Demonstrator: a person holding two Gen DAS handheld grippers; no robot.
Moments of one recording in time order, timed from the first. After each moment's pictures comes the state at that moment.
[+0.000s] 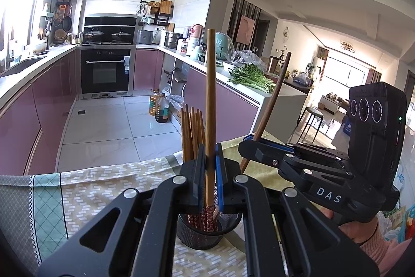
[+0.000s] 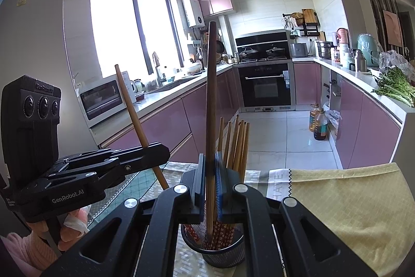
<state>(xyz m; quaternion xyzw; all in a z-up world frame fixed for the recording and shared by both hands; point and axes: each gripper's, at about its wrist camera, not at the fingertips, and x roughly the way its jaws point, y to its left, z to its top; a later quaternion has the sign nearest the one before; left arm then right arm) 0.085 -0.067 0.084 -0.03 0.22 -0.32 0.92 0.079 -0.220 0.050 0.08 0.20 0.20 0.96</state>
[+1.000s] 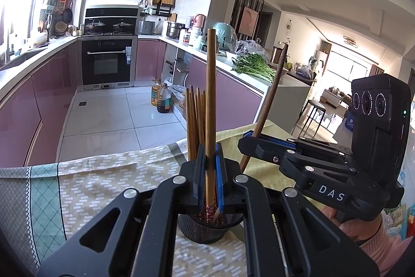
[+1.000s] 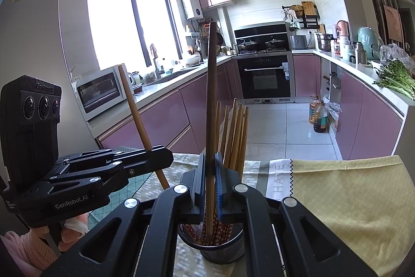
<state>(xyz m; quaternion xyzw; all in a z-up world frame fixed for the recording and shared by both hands) 0.100 -0.068 0.059 -0.02 0.25 -0.32 0.91 0.087 -0.217 0.035 0.08 0.22 0.20 0.95</state>
